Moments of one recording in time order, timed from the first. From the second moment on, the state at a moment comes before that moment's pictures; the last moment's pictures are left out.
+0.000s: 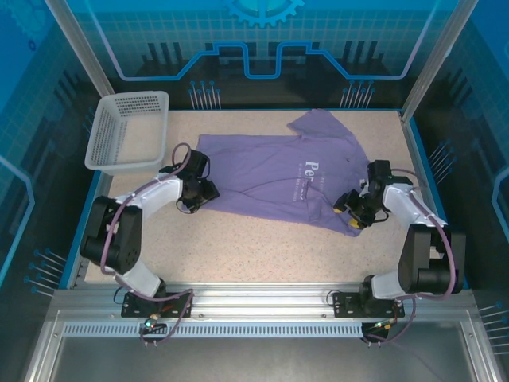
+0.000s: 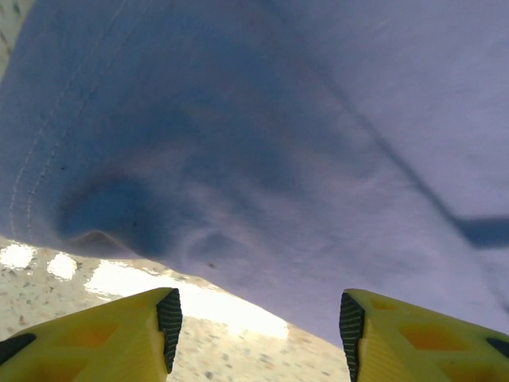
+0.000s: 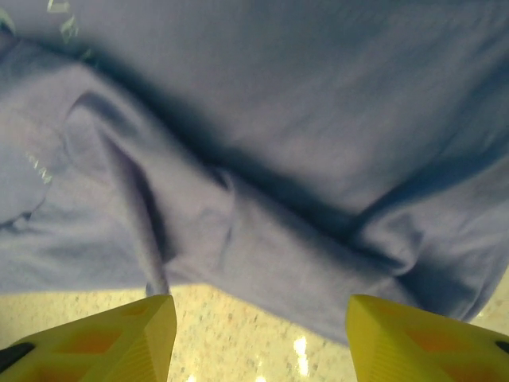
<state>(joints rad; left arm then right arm) -0.26 1.65 1.00 -0.61 0.05 -0.83 -0.09 1.43 0.86 -0.84 -0.35 0.58</state>
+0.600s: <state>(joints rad) -0.26 1.79 1.07 -0.71 -0.06 -0.85 -0.25 1.70 0.94 -0.87 -0.30 0.61</state>
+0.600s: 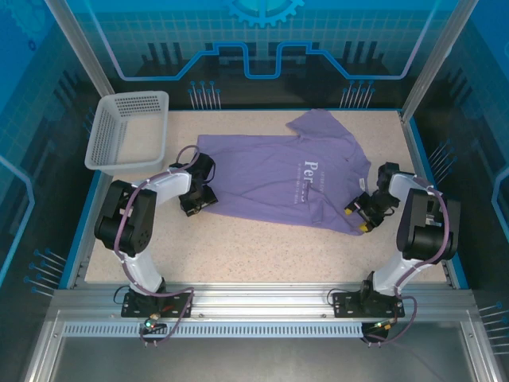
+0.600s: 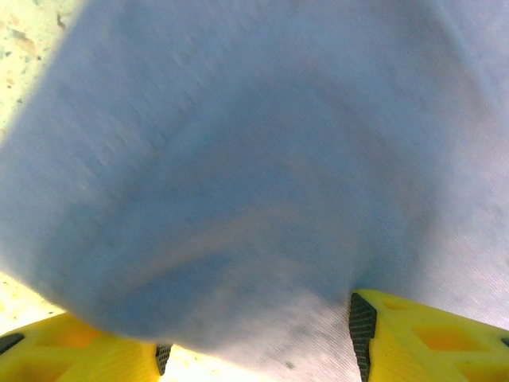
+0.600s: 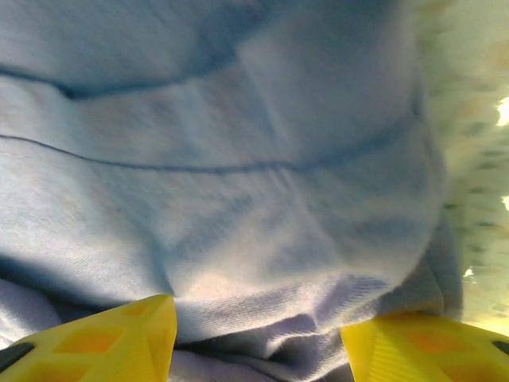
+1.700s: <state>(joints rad) -0.32 1.65 1.13 -1.00 0.13 -0.68 0.37 1.30 0.87 -1.05 -0.18 0.69</state>
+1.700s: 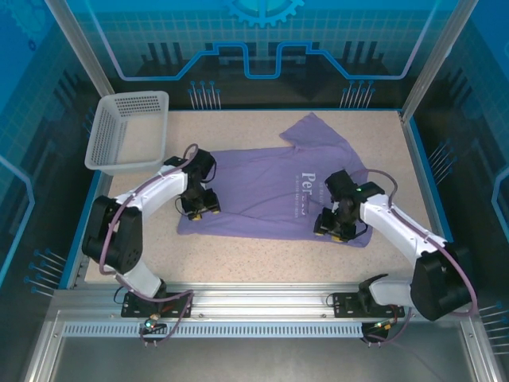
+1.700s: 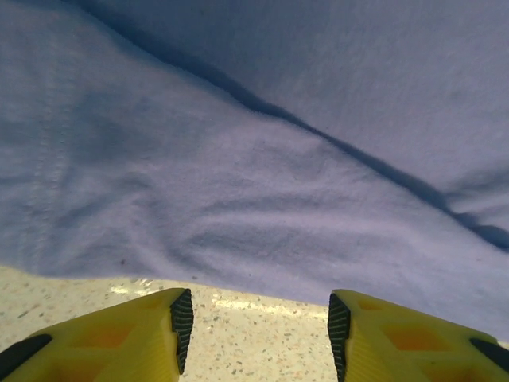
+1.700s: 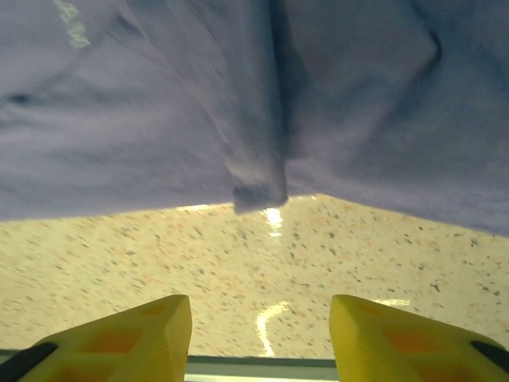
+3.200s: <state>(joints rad) -0.32 1.79 1.09 -0.93 -0.07 -0.62 0.04 1.64 1.23 -1.12 -0.17 0.58</state>
